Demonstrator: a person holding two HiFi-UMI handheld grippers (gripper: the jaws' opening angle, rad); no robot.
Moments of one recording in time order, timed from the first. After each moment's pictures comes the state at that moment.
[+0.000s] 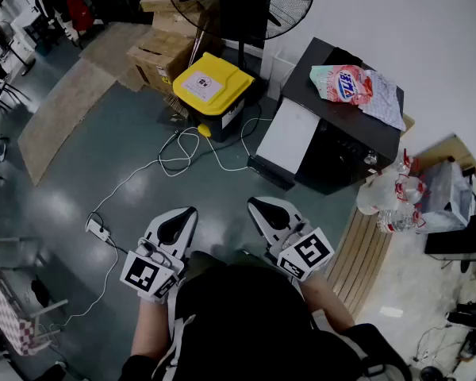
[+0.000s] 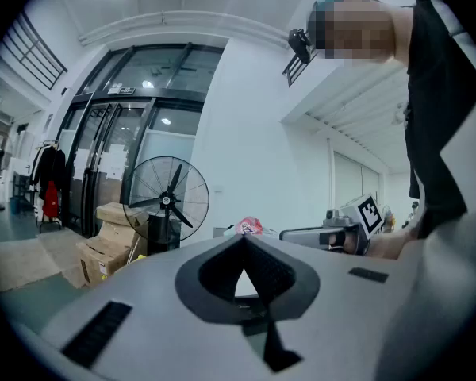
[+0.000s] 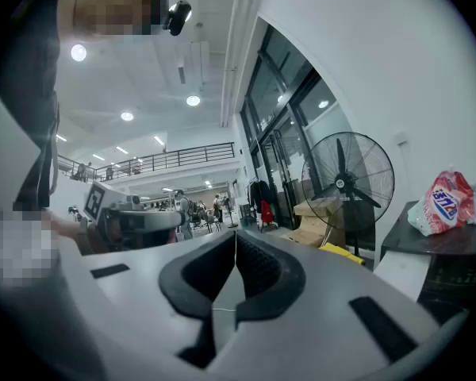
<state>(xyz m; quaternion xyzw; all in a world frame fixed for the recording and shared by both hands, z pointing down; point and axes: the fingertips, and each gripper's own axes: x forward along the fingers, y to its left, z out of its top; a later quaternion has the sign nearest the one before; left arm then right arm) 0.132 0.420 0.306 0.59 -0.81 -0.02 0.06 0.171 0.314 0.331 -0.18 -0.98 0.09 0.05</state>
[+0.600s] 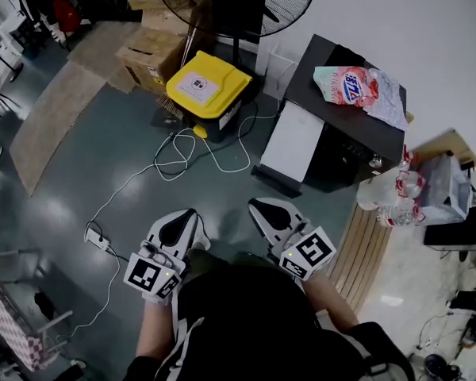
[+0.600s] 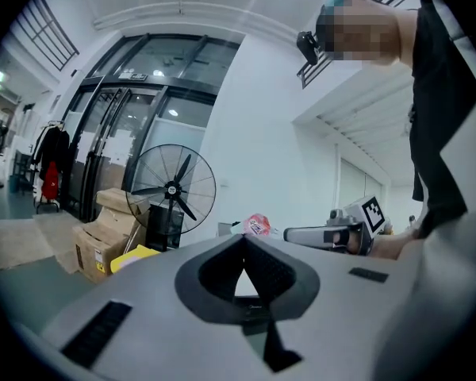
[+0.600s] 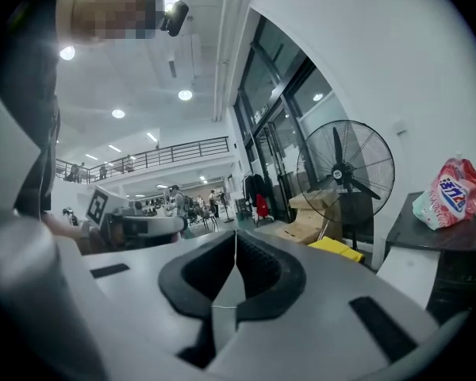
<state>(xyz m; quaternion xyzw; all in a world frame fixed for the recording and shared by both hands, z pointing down) 0.060 0.414 0.343 0.59 -0.80 -0.05 0.09 0.109 0.307 0.355 -0.17 -0.98 0.10 0.08</state>
